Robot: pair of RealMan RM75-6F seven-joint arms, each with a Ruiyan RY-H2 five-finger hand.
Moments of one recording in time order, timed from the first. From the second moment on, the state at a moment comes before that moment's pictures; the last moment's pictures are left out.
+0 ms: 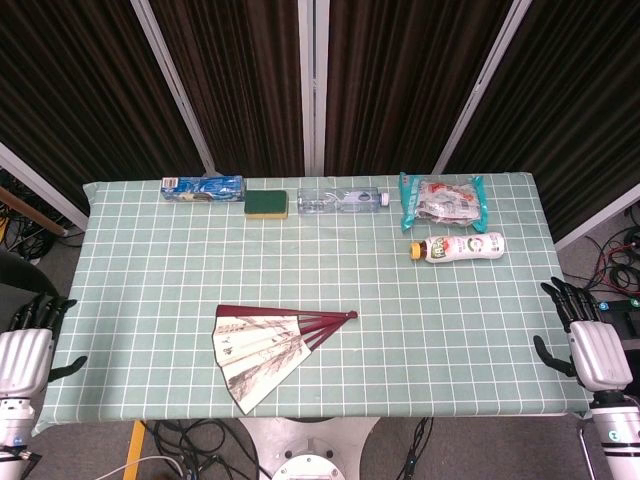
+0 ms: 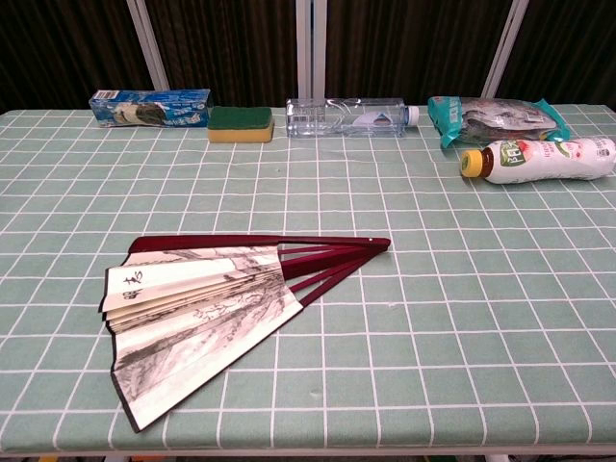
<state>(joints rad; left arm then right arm) -0.06 -1.19 -0.04 -1.59 1.43 1.47 0.15 0.13 -1.08 0.06 -1.58 -1.50 1.40 0.19</state>
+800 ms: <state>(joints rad) -0.22 -1.11 -0.10 -1.62 1.54 1.36 0.03 0.14 -1.03 0.09 -1.57 -1.52 1.43 0.21</state>
